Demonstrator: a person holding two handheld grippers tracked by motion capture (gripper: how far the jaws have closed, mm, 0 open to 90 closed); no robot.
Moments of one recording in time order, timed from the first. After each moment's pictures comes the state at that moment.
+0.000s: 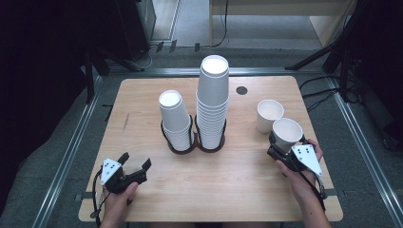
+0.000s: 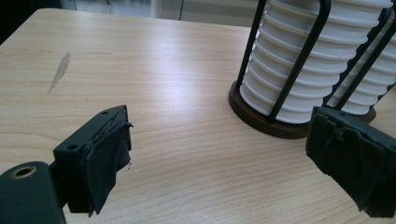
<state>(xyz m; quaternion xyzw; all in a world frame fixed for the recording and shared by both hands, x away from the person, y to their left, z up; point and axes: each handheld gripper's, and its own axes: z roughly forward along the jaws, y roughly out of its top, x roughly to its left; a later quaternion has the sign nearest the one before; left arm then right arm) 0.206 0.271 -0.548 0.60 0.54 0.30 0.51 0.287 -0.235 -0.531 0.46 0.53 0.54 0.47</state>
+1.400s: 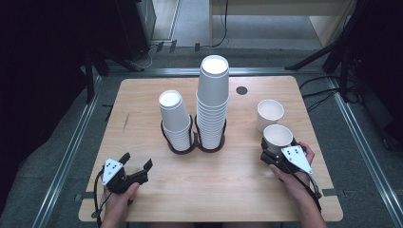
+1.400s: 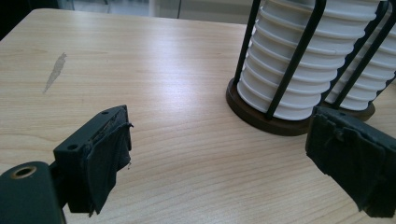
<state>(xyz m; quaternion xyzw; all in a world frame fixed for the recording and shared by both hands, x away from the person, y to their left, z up) 0.206 0.268 -0.549 0.61 0.53 0.30 0.50 0.288 -0.224 -0.550 0.45 0.59 0.50 0.44</state>
